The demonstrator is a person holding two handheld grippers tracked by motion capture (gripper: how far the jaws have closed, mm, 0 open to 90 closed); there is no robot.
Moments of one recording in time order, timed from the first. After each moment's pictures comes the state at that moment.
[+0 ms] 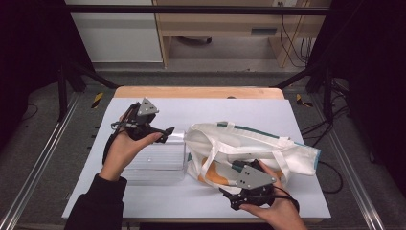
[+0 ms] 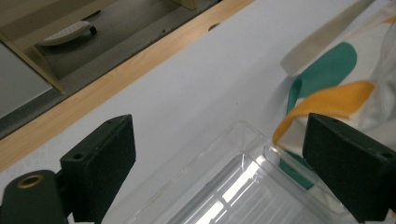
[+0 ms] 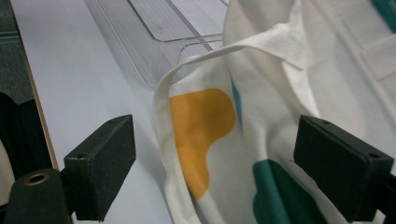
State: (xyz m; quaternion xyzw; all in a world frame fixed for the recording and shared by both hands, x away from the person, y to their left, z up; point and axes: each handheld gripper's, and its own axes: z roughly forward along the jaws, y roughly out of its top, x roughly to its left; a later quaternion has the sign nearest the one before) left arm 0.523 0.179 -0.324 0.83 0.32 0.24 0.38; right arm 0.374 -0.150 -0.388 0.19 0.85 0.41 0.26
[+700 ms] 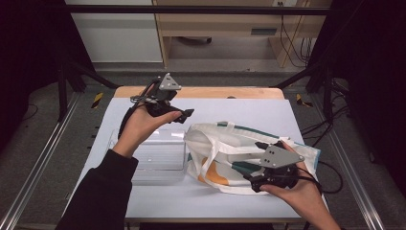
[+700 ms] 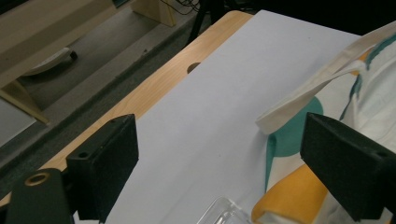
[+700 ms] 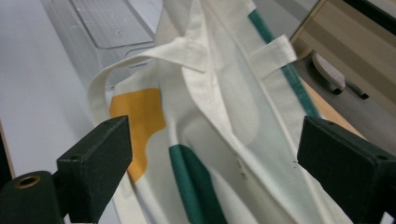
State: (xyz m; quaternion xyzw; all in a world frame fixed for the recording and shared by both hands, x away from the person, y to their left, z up) left arm 0.550 0.117 -0.273 0.86 0.26 0.22 0.39; right arm 0.400 -0.195 -0.345 0.21 0.85 0.40 0.28
